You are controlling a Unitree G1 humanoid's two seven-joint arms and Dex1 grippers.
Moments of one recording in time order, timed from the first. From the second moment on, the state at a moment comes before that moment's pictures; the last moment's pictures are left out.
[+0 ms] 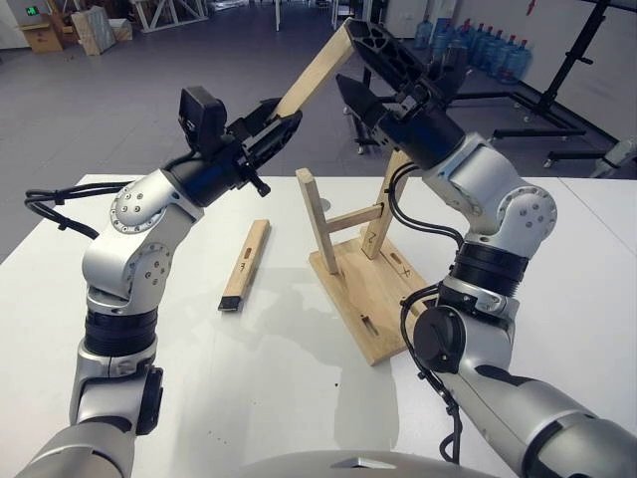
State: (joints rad) left arm -0.59 0.44 0.05 -0.33 -0.58 0.45 -0.53; right arm -0.95 -0.01 -0.54 0.03 1.44 1.11 -0.01
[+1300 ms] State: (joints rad) left arm -0.55 0.42 -0.02 -0.35 -0.40 0.37 -0.56; right arm -0.92 -0.03 -0.35 0.07 1.48 0.87 -0.16
